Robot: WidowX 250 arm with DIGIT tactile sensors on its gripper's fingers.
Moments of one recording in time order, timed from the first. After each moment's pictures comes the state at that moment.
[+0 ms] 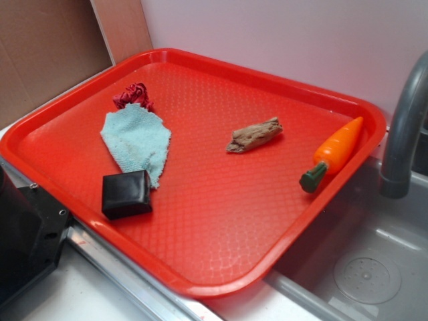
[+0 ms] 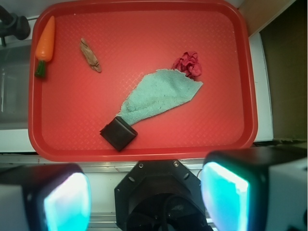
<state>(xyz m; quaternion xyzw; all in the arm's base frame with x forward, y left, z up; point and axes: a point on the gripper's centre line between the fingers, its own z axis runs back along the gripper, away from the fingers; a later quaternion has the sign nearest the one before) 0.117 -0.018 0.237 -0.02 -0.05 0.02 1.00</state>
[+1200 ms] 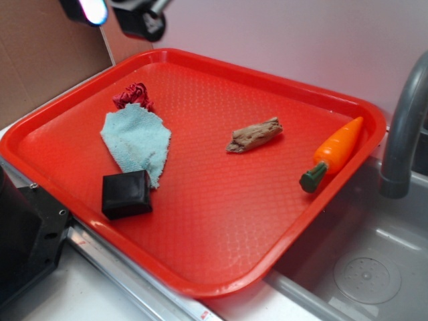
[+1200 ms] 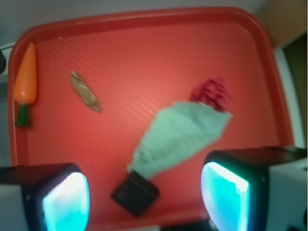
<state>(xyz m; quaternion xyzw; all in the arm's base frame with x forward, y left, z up) 0.202 -0.051 0.160 0.00 -0.06 0.05 1.00</state>
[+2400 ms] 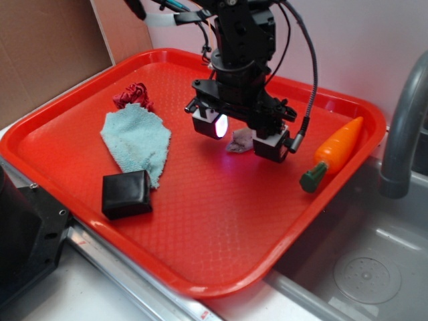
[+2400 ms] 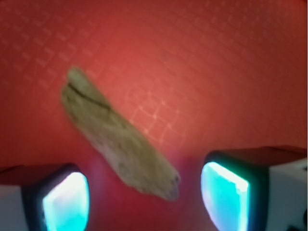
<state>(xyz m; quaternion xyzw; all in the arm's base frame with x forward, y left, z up) 0.267 -0.096 0.028 0.04 -0.06 0.12 0.99</state>
